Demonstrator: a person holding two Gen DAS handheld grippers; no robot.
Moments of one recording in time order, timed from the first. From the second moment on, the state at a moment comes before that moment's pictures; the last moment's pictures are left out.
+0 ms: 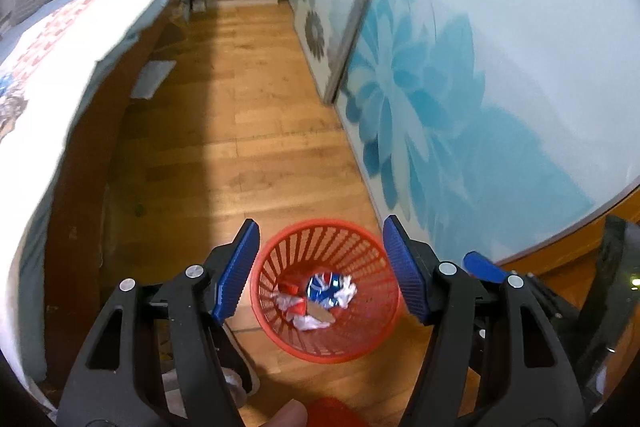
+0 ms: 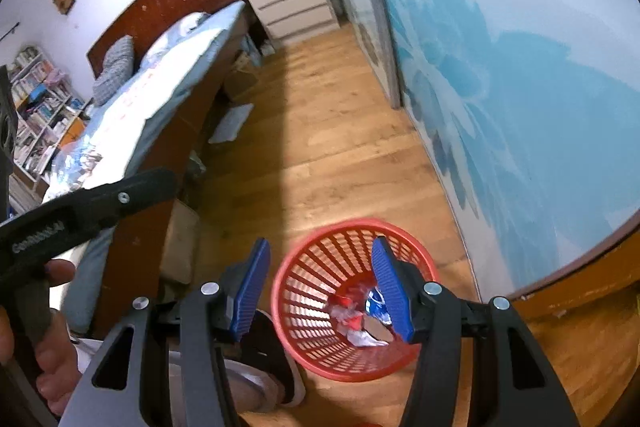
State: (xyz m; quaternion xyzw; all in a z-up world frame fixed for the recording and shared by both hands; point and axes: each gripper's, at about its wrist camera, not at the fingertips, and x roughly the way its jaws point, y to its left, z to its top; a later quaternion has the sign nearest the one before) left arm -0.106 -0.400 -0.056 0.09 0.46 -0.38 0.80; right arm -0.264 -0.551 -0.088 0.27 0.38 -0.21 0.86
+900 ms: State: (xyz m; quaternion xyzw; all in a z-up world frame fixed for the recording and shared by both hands) left arm 0.084 0.034 -0.016 -0.15 0.42 -0.01 0.90; right arm 0.172 -0.168 0.003 0.14 0.37 0.13 0.91
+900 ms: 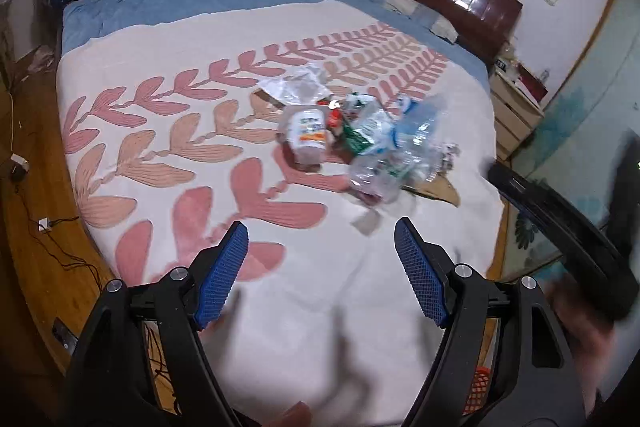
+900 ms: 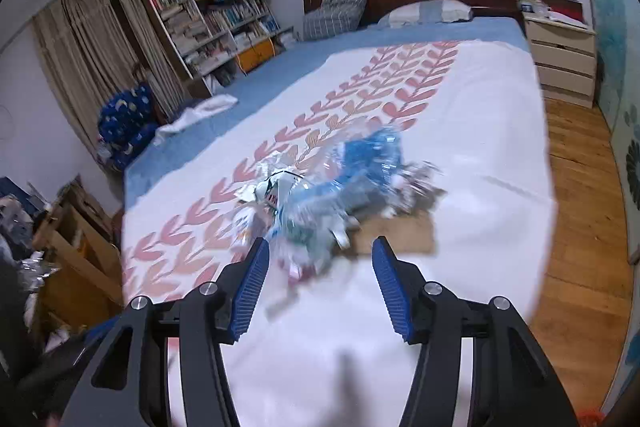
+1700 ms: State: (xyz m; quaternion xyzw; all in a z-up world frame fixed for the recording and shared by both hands) left arm 0.225 0.031 -0.086 -0.14 0.46 0.01 0.88; right arm 0.038 -0.235 0.030 0.23 0.26 0.21 0.91
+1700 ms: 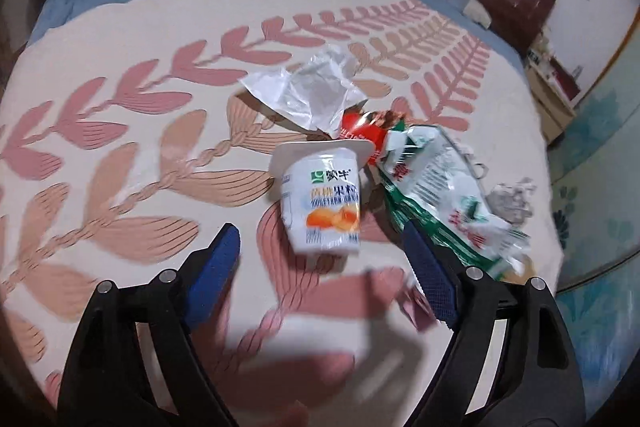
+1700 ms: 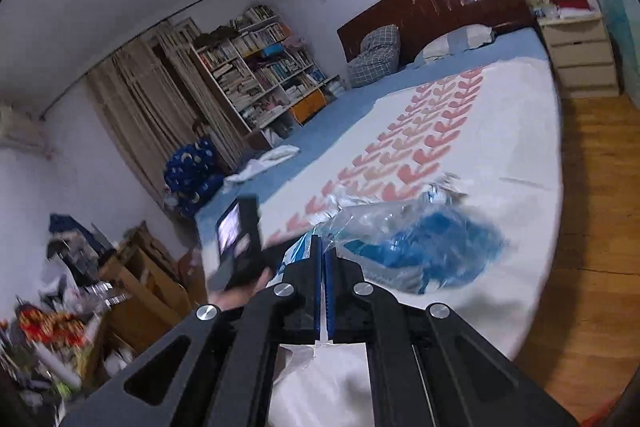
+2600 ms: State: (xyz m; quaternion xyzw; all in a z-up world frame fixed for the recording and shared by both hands) left arm 0.024 -0.120 0.081 0.02 0.32 -0.14 0.94; right arm -0.153 -0.384 0.096 0.21 0.23 0.08 0.95
